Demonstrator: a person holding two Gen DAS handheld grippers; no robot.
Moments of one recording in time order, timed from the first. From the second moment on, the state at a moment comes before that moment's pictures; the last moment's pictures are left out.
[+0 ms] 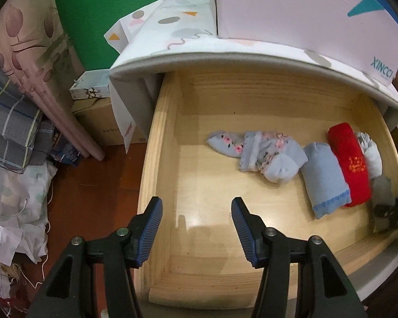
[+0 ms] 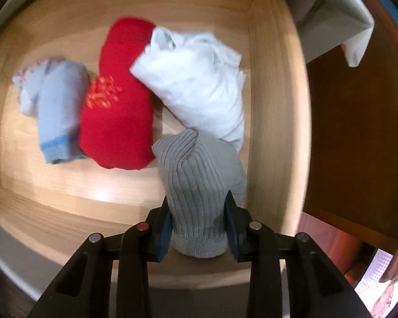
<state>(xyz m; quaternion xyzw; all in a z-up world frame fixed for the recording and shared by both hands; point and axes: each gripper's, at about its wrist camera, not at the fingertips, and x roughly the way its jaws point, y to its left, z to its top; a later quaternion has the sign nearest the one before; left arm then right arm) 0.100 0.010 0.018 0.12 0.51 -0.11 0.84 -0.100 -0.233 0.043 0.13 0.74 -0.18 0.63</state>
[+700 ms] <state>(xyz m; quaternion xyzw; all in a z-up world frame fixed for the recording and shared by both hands) 0.094 0.004 0.013 0.14 0.50 -0.12 0.85 -0.062 -0.274 0.238 0.13 0.65 -0.17 0.73</state>
